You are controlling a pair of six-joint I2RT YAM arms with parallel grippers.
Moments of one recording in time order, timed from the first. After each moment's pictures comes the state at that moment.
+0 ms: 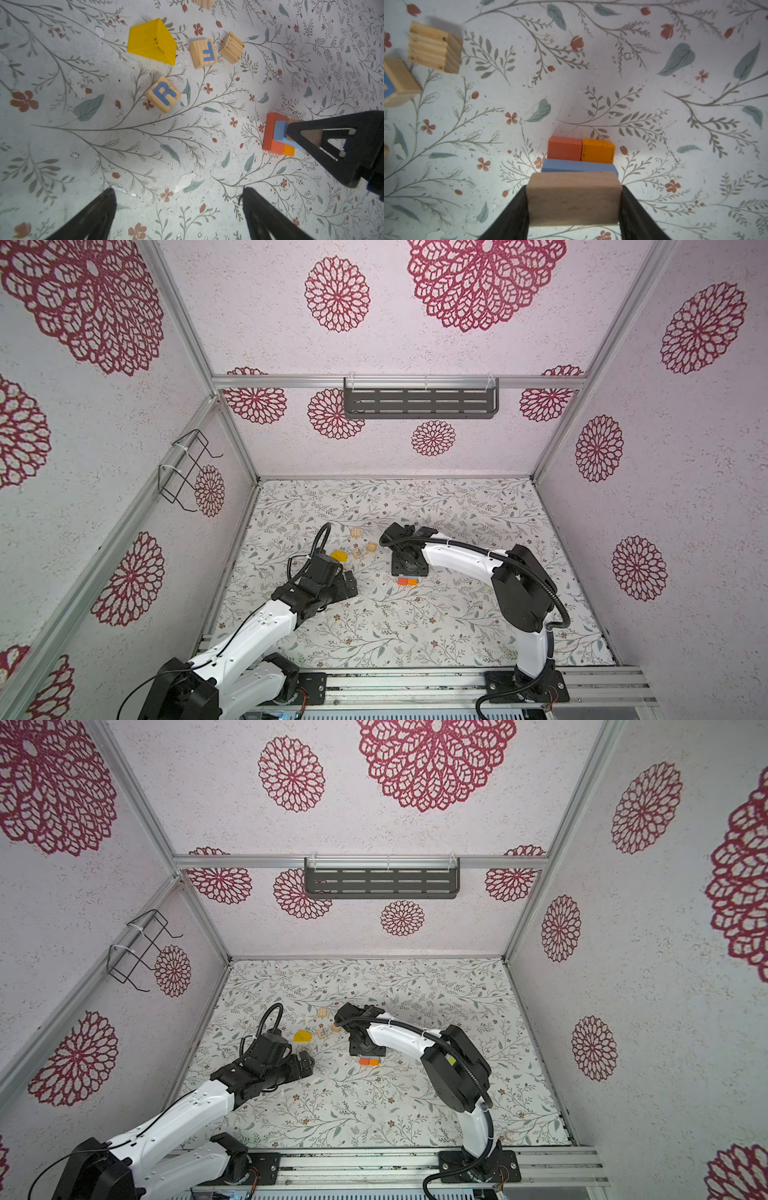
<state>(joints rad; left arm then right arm) -0.50 1.06 0.56 -0.44 -0.07 -0.74 0.87 1.96 1.48 -0.83 0.22 0.84</state>
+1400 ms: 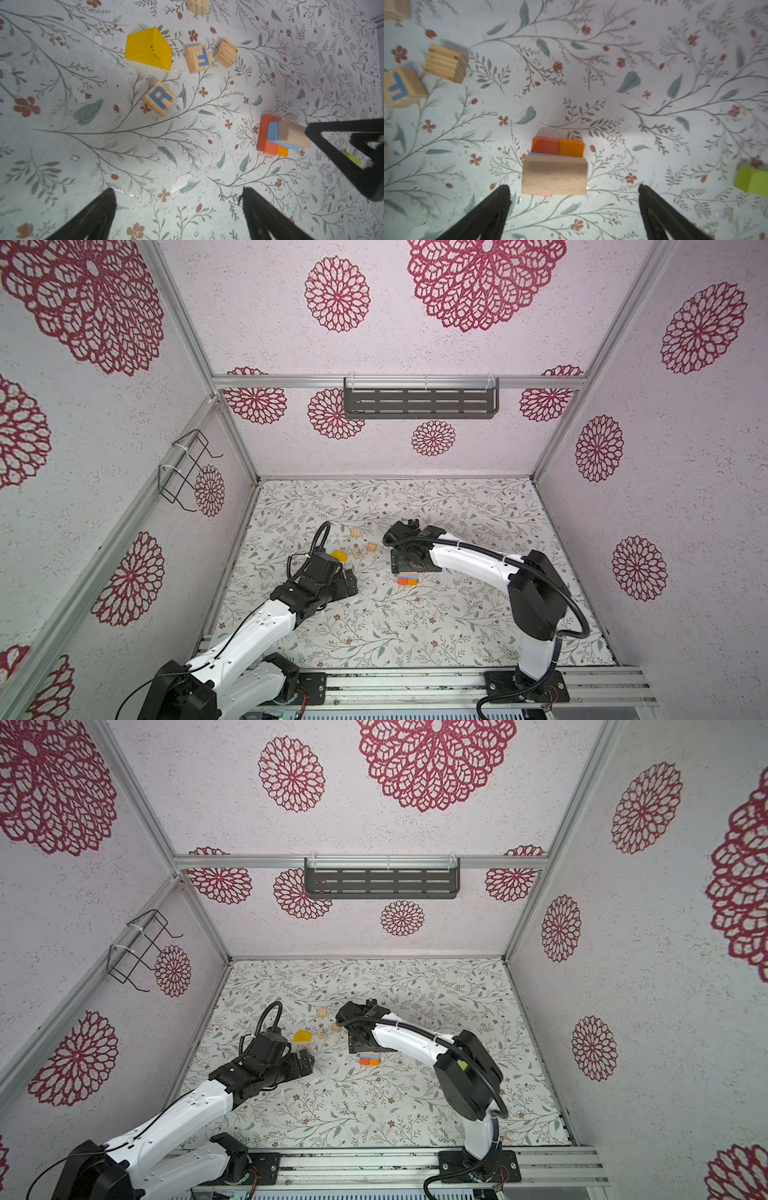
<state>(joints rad) -0.50 1.06 0.60 -0.45 -0.07 -0.73 0.87 1.79 1.43 -0.89 0.36 0.78</state>
